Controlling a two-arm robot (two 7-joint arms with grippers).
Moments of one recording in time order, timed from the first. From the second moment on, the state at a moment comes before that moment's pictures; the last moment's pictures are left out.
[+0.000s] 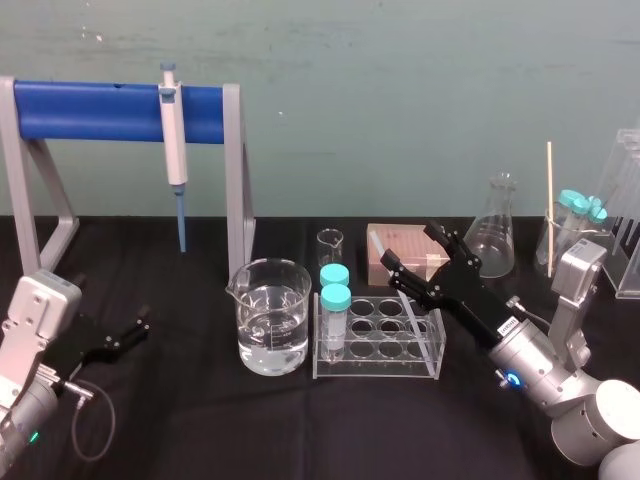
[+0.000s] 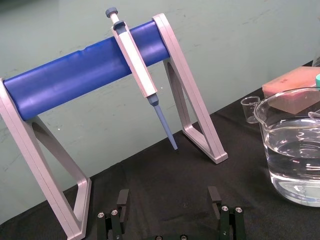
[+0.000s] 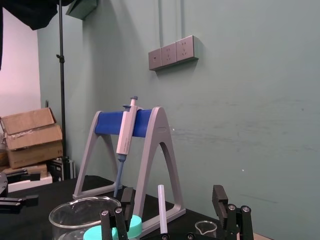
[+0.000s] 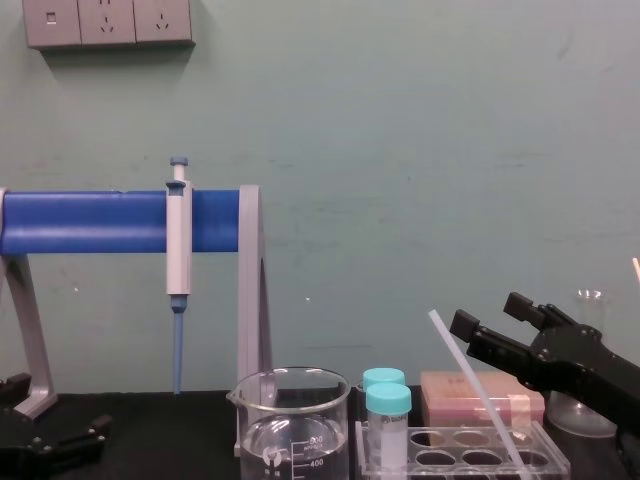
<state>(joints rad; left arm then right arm) -0.20 0.60 0.45 -1.41 -0.25 -0.12 0.03 0.54 0.18 -0.23 -0.72 0.53 -0.59 0.83</state>
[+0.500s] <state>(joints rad) -0.20 0.60 0.45 -1.41 -0.25 -0.12 0.03 0.49 0.20 -0.22 -0.85 0.43 -0.59 0.64</state>
